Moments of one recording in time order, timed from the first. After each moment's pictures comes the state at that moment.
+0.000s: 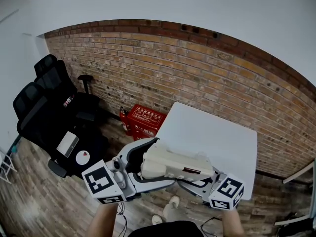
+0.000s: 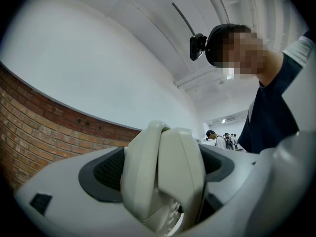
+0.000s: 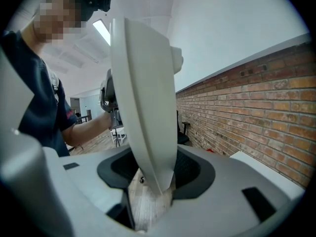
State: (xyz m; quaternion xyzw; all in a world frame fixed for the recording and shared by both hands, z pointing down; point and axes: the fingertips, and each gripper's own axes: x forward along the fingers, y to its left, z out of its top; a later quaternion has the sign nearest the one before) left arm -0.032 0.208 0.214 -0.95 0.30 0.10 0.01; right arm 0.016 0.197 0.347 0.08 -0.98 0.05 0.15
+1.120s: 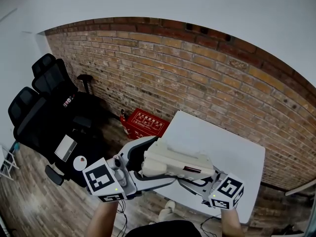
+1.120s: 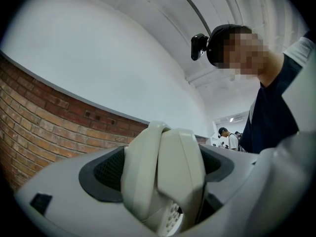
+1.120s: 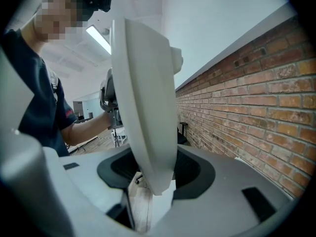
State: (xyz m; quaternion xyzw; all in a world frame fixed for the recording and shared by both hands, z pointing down) left arm -0.043 0.043 0.227 -0.94 0.33 0.09 -0.01; right arm 0.003 0.036 0.361 0.05 -0.99 0.07 0.14
